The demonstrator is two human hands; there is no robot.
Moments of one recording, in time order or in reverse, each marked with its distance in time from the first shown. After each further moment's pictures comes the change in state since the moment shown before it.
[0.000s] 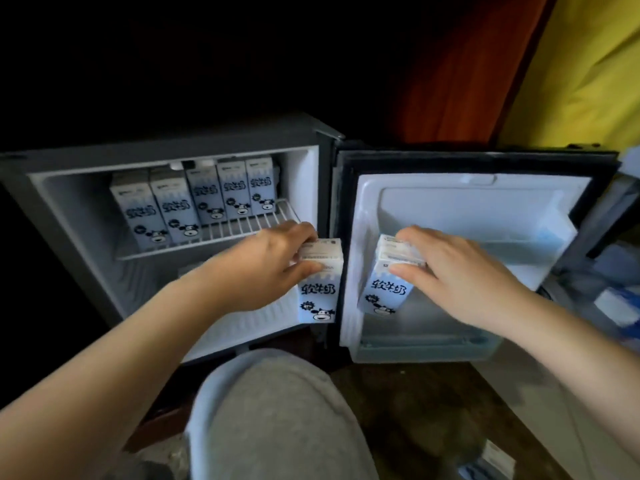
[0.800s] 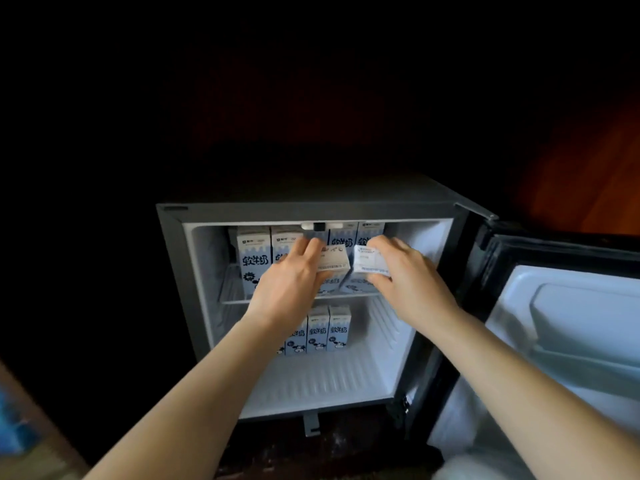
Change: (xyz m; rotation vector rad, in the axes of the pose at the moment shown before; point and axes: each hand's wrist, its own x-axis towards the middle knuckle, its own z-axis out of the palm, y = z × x) left_hand -0.003 -0.134 -0.016 0.158 0.430 -0.374; right_hand 0.182 -0.115 0.066 0.186 0.163 -0.111
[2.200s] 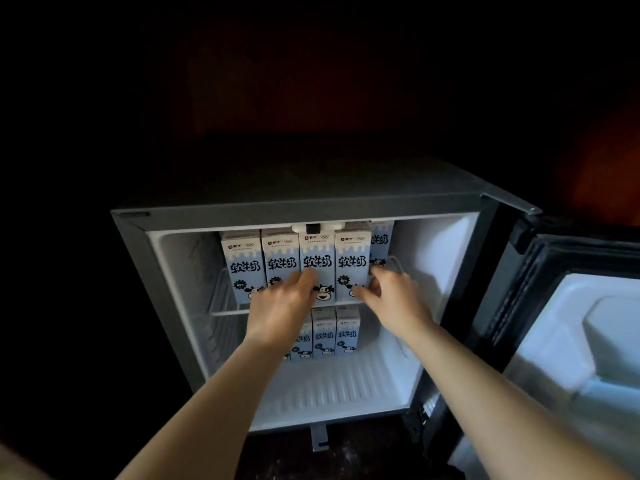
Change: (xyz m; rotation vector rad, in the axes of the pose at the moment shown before) left_hand 0.015 -0.051 0.087 0.151 0.194 0.075; right_hand 0.042 0.059 0.104 0.158 -0.035 0.171
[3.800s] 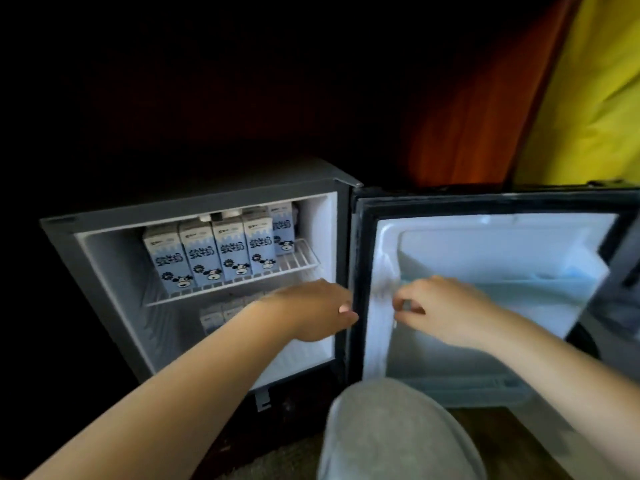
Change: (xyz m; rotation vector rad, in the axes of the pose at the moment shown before) left_hand 0.002 0.183 -0.116 -0.136 -0.976 0.312; right_hand -0.178 0.028 -0.190 -0.395 -0.347 0.086
